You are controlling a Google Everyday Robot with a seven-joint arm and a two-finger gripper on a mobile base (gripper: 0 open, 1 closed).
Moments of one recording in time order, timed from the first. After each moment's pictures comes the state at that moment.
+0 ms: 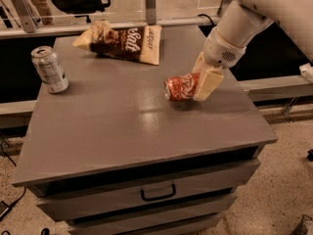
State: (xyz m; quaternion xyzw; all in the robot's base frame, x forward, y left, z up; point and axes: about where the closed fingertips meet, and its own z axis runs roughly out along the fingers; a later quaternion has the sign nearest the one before) arm 0.594 -0.123 0.861 -0.70 0.69 0.09 0.16
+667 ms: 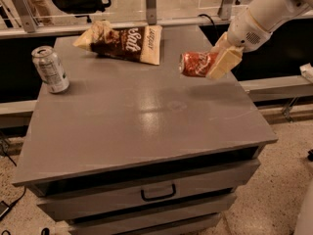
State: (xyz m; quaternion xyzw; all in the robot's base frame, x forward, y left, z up) arm 0.627 -0.165 0.903 -0.63 0.73 0.12 0.24
